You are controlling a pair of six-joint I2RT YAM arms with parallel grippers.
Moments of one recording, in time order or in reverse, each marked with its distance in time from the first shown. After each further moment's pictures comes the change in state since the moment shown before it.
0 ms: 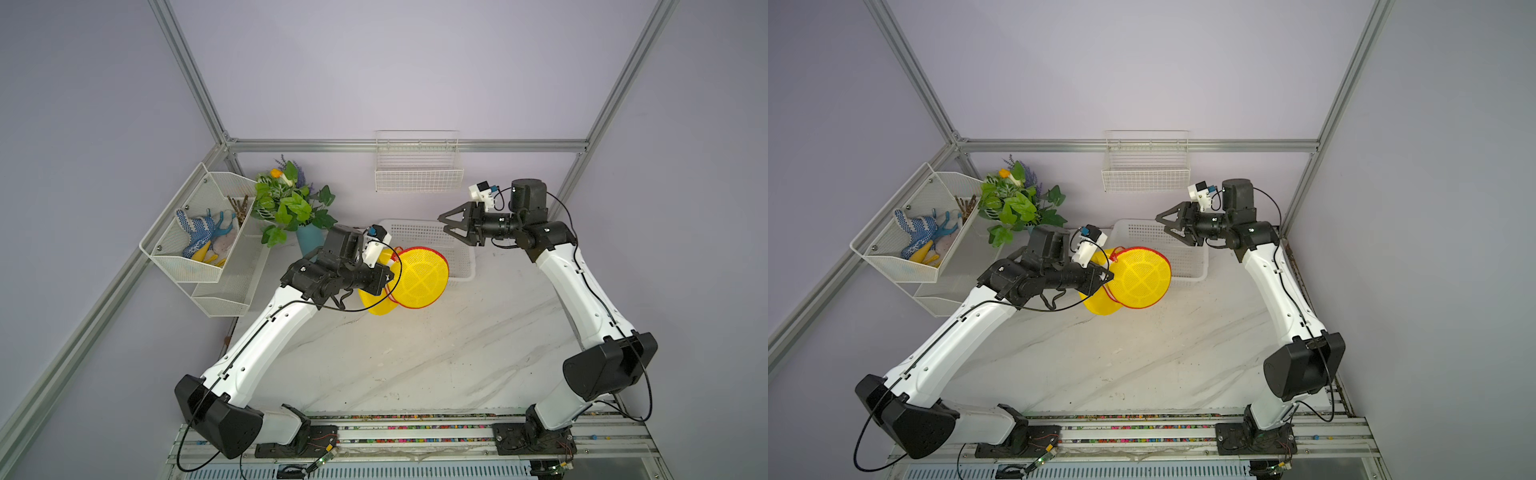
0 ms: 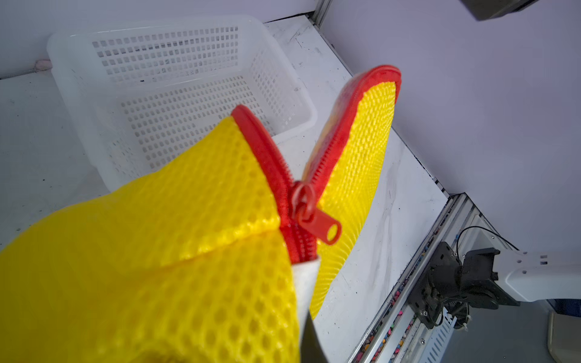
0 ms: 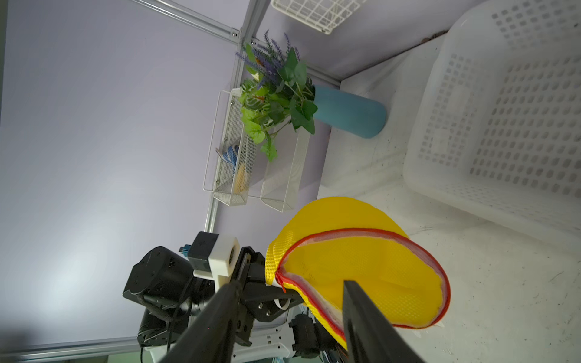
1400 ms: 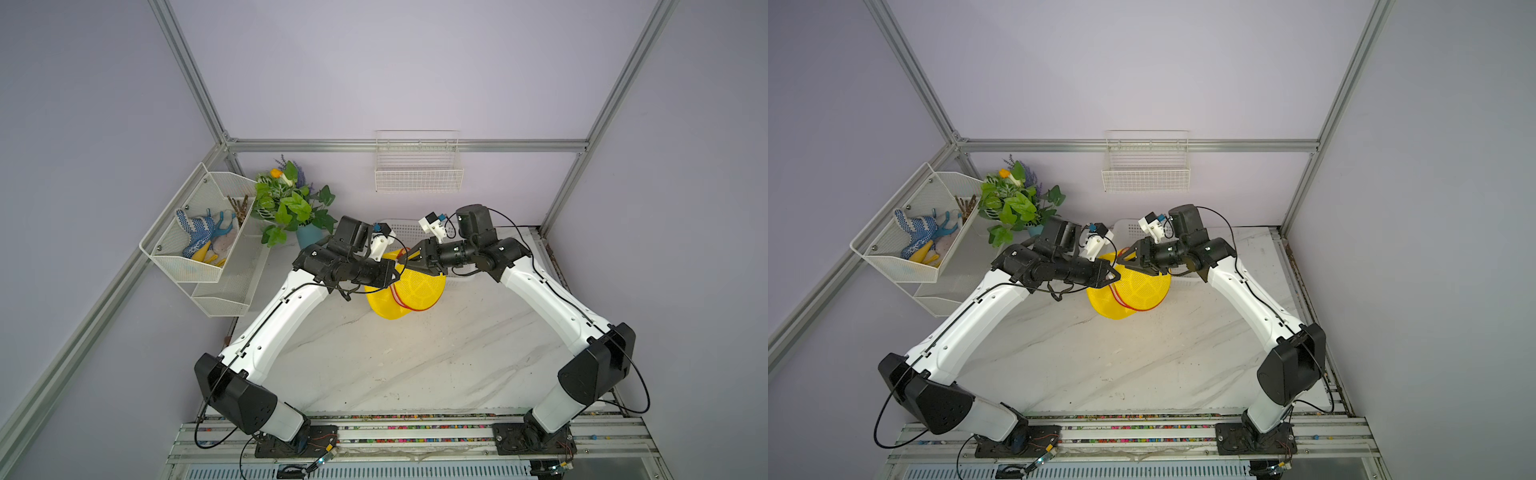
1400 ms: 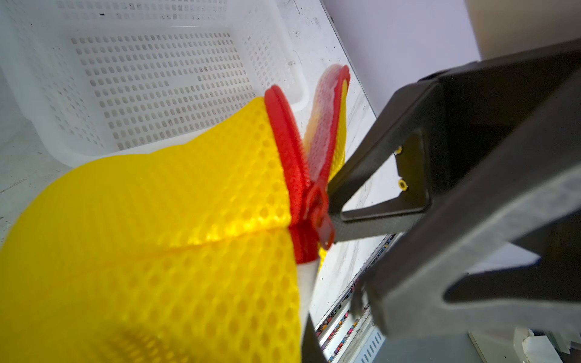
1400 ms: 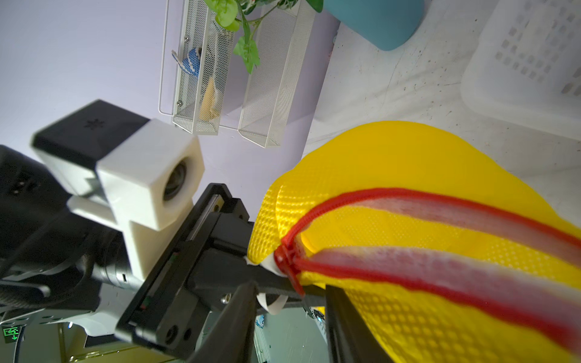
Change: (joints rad) left arm 0.005 0.129 0.130 -0.111 0.072 -0.112; right arm 0.272 0.027 -0.174 0.040 0.054 -0.045
